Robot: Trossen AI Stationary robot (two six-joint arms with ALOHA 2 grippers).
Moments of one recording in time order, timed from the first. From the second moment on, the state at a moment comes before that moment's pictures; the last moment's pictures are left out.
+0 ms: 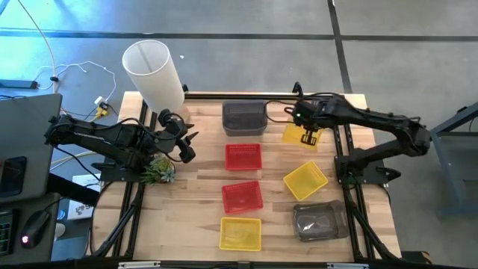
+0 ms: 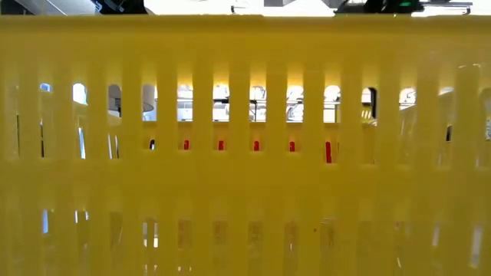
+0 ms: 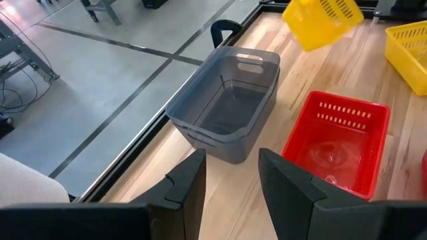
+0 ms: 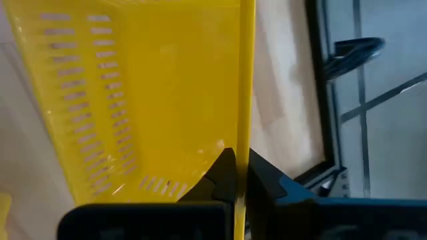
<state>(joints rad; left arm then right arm) -0.05 0.95 0.91 -0.68 -0.75 -0.29 -0.43 1.26 1.01 -1.07 0.38 -0.21</state>
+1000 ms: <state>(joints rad) -0.05 0.95 0.91 -0.68 -0.75 -0.31 -0.02 1.16 1.18 -1.32 0.15 -0.37</state>
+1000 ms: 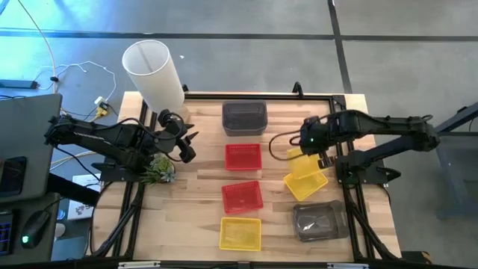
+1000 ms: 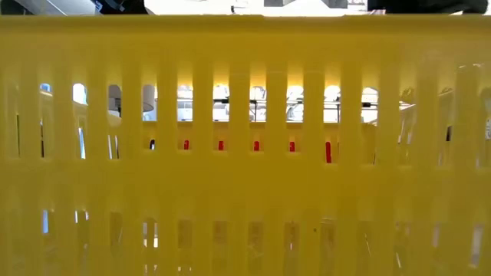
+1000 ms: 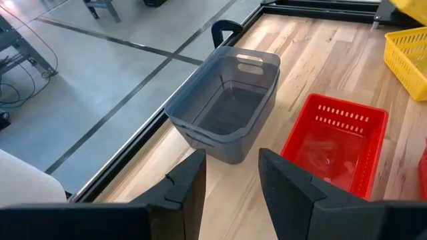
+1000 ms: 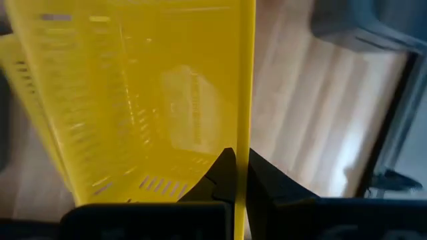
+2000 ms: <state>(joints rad) -0.05 0.95 0.91 -0.68 -0.74 -0.34 0.17 1.47 1.18 -1.36 0.11 -0.39</state>
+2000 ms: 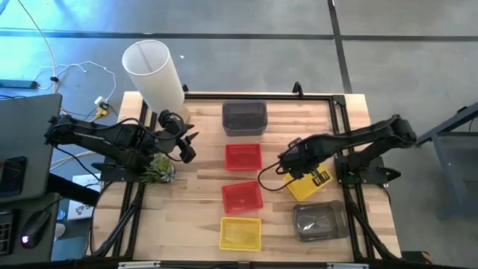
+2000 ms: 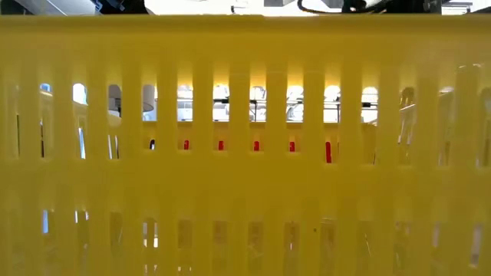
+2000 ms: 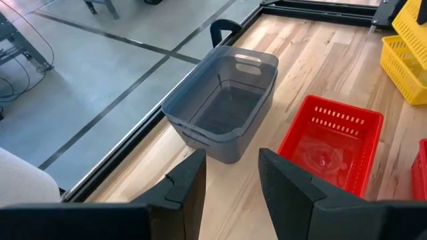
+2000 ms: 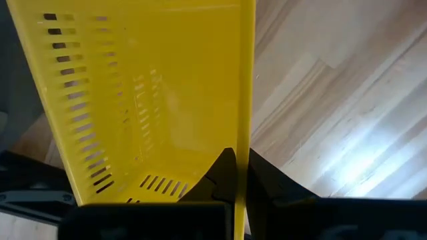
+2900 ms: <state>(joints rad) -0.05 0.95 0.91 -0.68 -0.74 -0.34 0.17 1.52 1.15 -1.27 0.00 -0.38</state>
